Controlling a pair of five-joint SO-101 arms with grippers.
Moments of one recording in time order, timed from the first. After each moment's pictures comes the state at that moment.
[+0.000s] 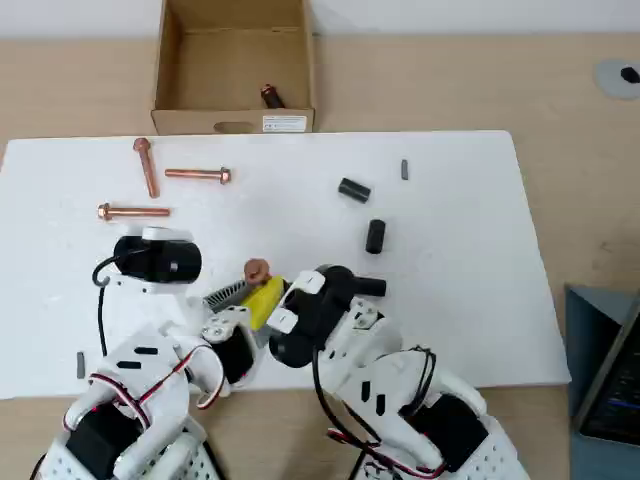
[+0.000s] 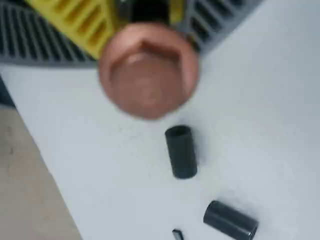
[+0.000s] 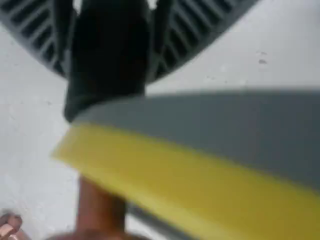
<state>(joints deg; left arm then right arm) 35.6 -104.2 72.0 59.6 25.1 -47.0 -103.6 78.8 60.2 1.0</state>
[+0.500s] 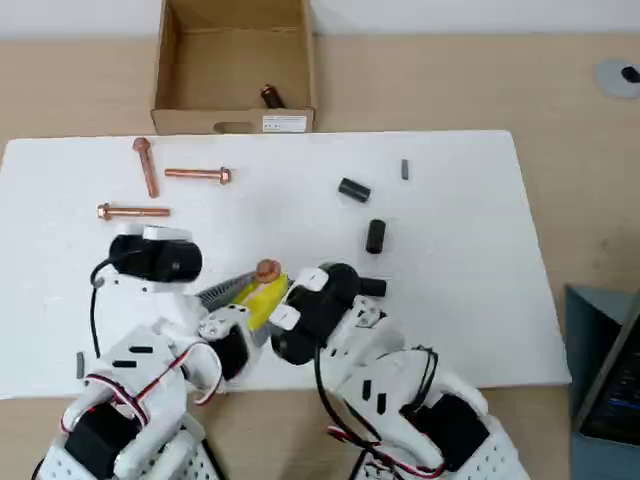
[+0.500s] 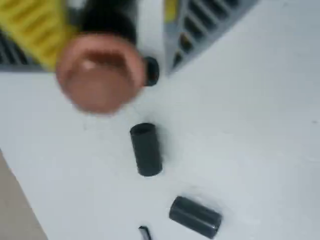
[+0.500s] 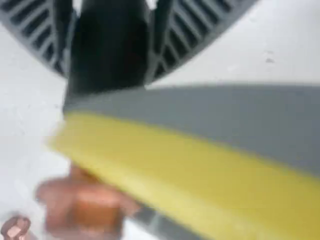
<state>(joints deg) 32.0 -104.1 72.0 60.4 20.8 -46.9 -103.6 78.8 60.1 1.0</state>
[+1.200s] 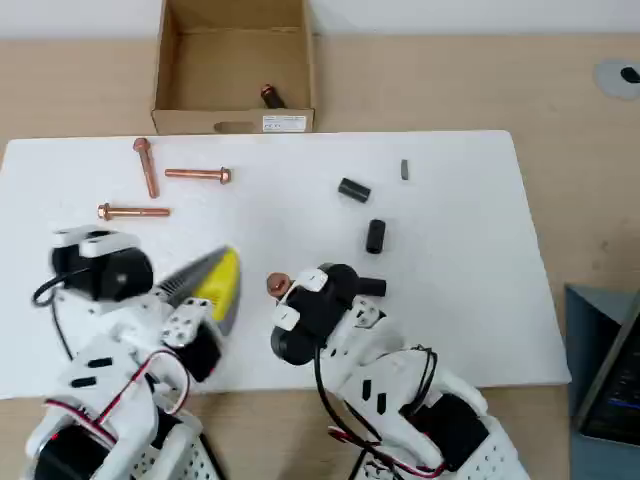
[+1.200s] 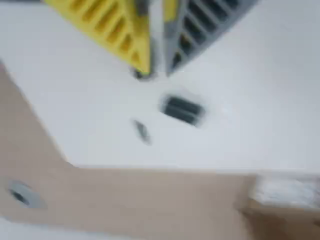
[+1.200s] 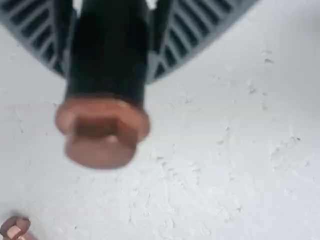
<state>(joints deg) 22.9 -104.4 61.5 60.4 12.2 -46.7 -103.6 78.8 60.1 1.0</state>
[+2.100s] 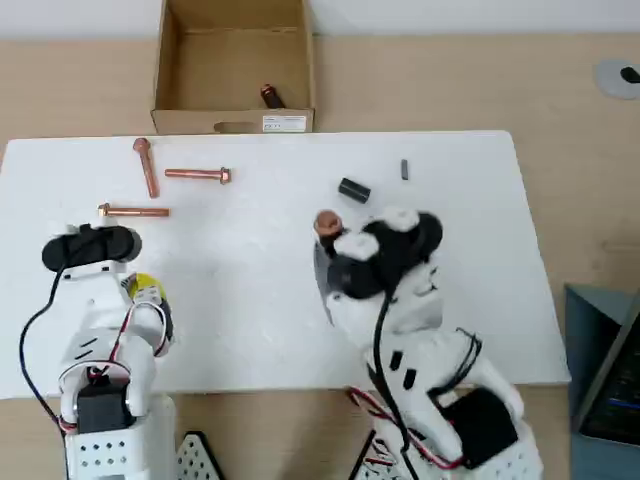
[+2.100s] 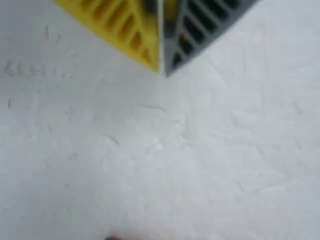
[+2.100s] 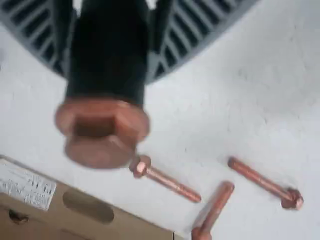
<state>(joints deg) -10.5 -104.1 88.9 61.9 -4.9 -33.1 -88.0 60.0 56.0 -9.0</state>
